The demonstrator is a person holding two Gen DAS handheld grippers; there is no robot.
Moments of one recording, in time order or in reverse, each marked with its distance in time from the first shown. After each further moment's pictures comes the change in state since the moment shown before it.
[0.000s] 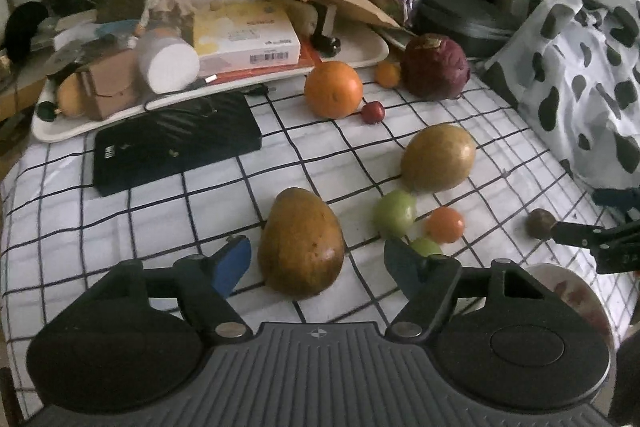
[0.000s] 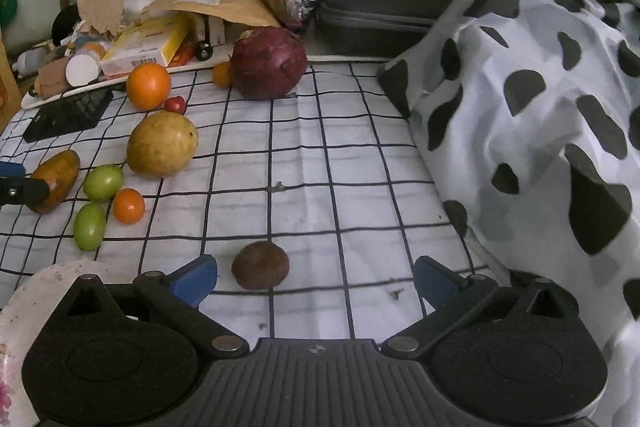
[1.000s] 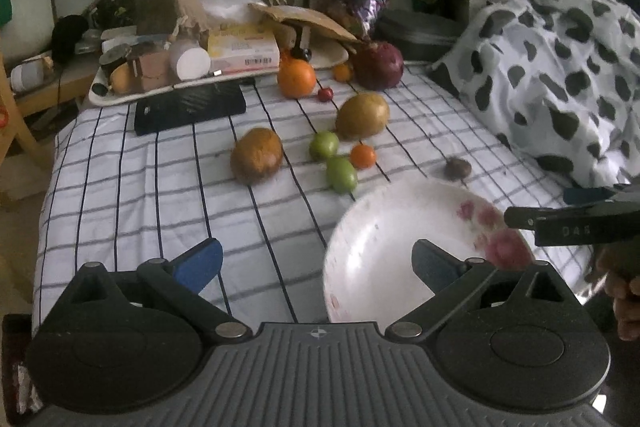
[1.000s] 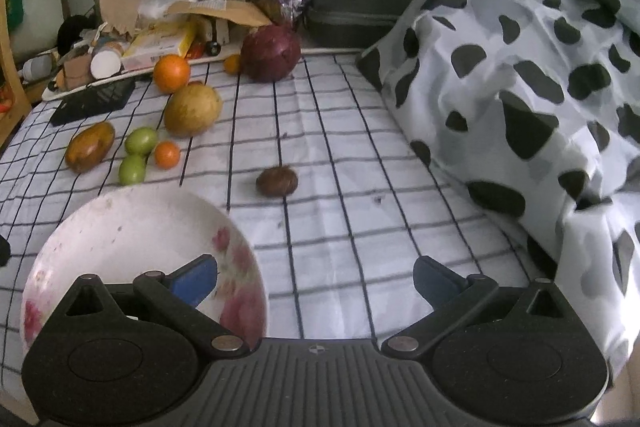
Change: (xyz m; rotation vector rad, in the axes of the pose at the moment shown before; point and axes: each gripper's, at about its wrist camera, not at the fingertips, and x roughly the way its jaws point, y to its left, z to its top) left arm -0.100 -0.062 -0.085 -0.037 -0.130 0.053; right arm -0.071 0.011 -0.061 0.050 -0.045 -0.042
